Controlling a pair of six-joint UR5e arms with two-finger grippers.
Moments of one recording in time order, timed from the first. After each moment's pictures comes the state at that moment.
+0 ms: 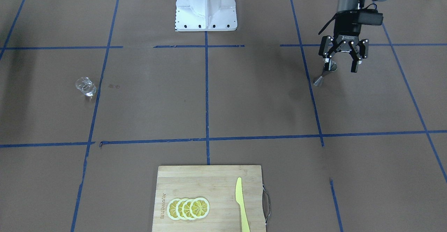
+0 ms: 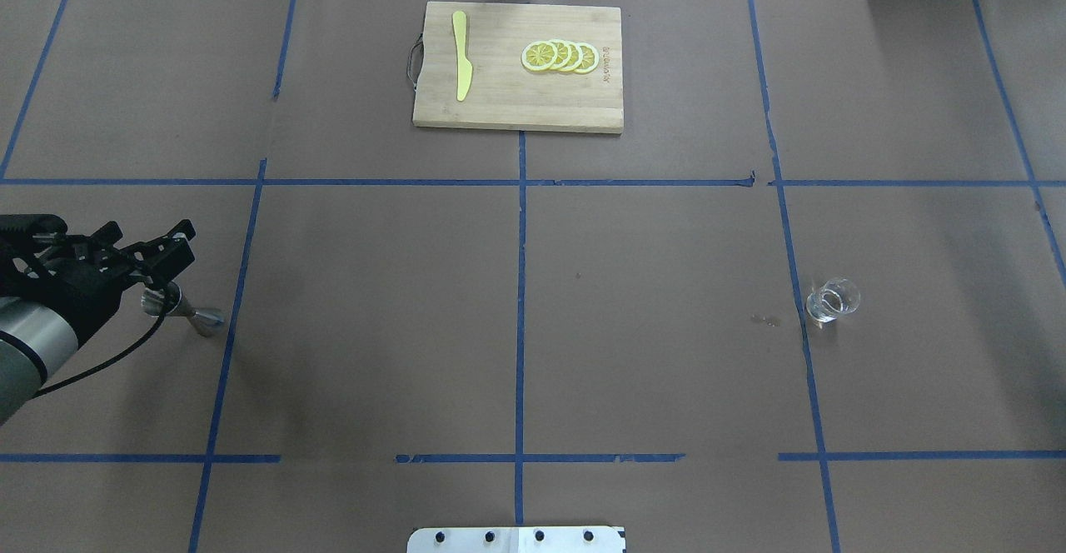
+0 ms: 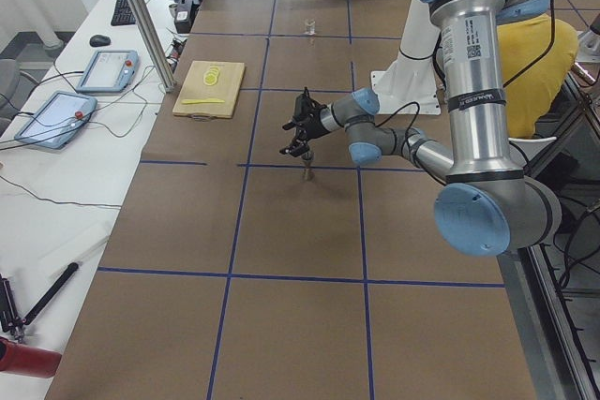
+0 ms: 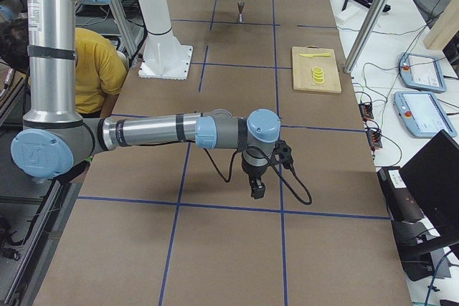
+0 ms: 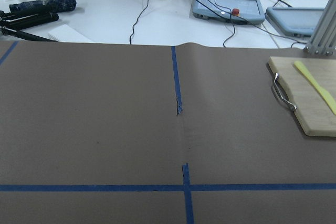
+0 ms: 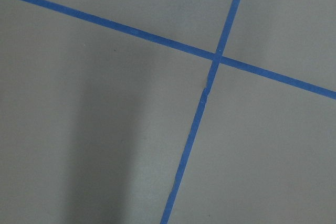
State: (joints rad) left arm -0.34 -1.33 -2.05 -2.47 -0.87 -1.26; right arm 1.52 -1.63 1.76 -1.69 2.31 -0.25
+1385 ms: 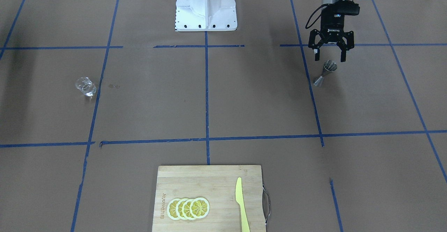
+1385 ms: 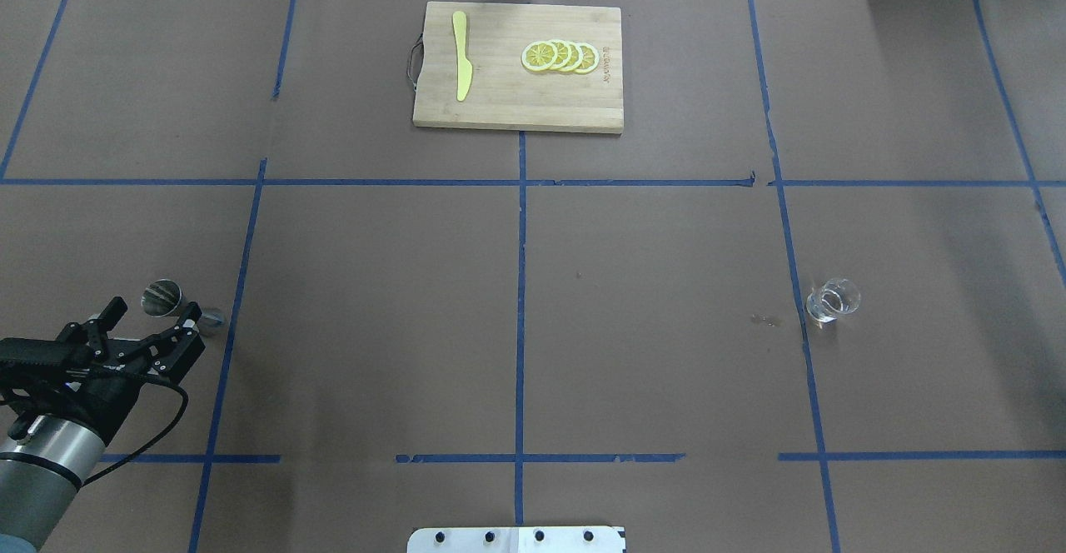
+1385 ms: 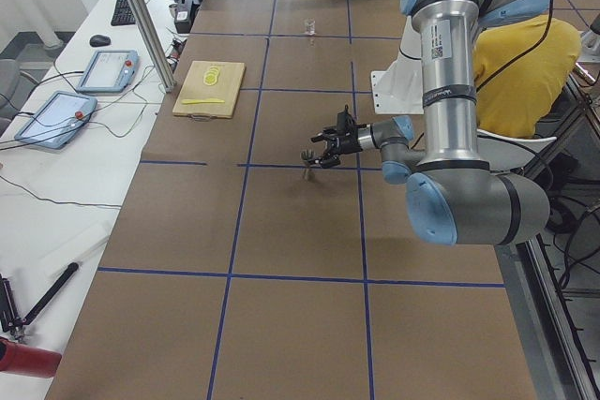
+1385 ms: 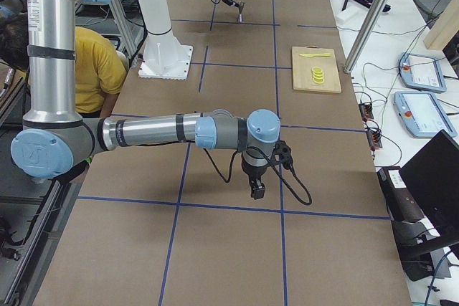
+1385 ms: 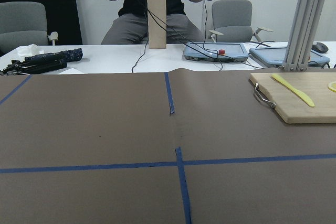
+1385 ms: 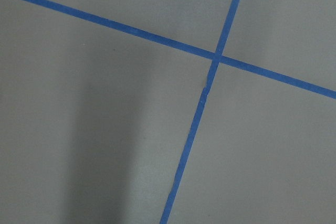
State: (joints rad) left arm -0.04 -1.26 -1.95 -2.47 -0.51 -1.37; right arm 1.52 -1.63 1.76 -1.69 2.31 -0.25
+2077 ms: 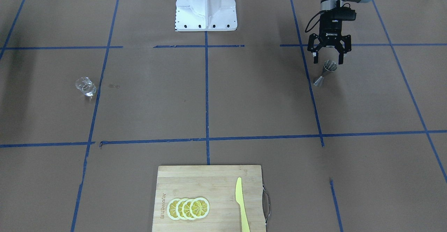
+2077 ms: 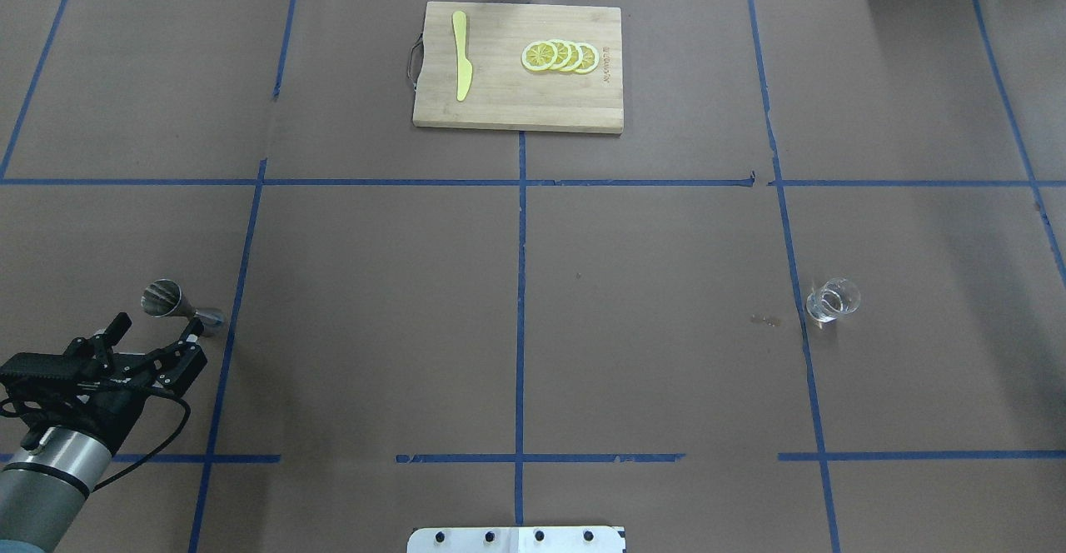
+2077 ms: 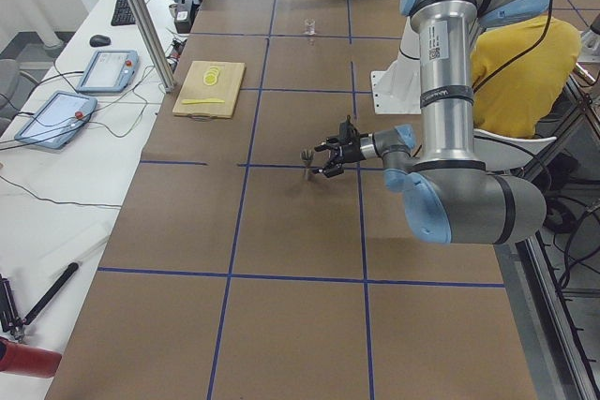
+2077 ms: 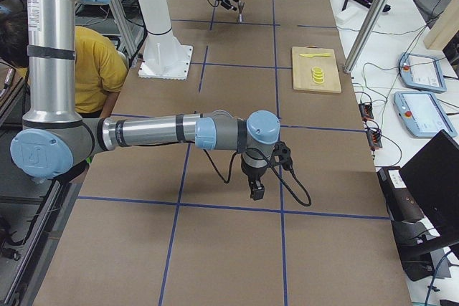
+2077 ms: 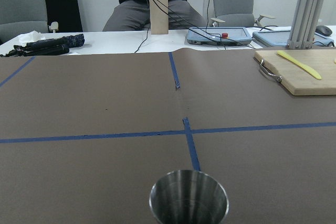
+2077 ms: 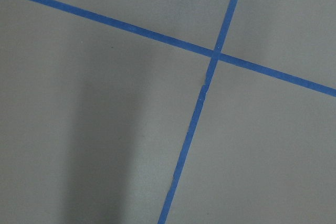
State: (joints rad) left arm -0.02 -1.28 -1.88 -2.48 -0.51 -1.42; right arm 1.52 -1.64 1.76 -1.69 2.31 -0.25
